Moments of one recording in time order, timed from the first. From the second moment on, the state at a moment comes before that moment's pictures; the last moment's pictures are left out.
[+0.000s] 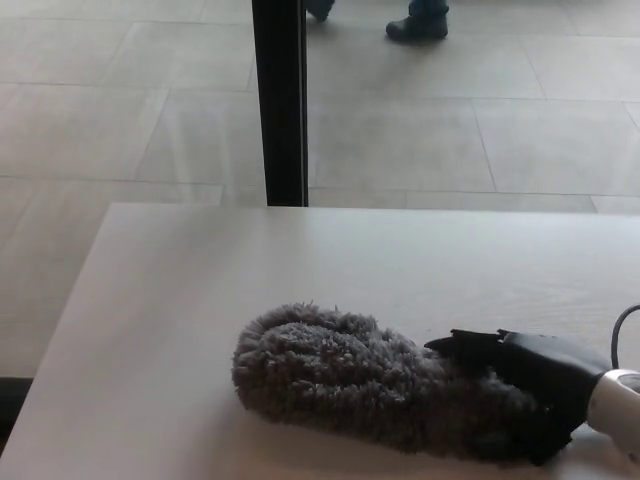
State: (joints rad) left_arm 0.02 0.61 0.57 1.29 -0.21 -0.04 -0.32; right_arm -0.46 -0.66 0.57 0.38 -0.36 -0.17 0.21
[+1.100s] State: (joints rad) left_arm 0.02 0.61 0.56 1.29 -0.21 -0.04 -0.33; right_arm -0.42 -0.62 0.63 0.54 -0.61 -0.34 -0.34
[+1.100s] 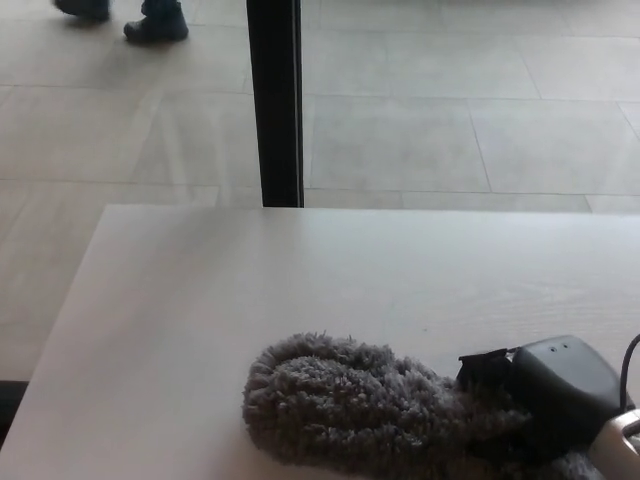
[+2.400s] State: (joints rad) left_arm -0.01 0.61 0.53 1.29 -0.22 -0.04 -0.37; right_arm -0.67 -0.60 0.92 0.92 -0.97 -0.28 -0.85
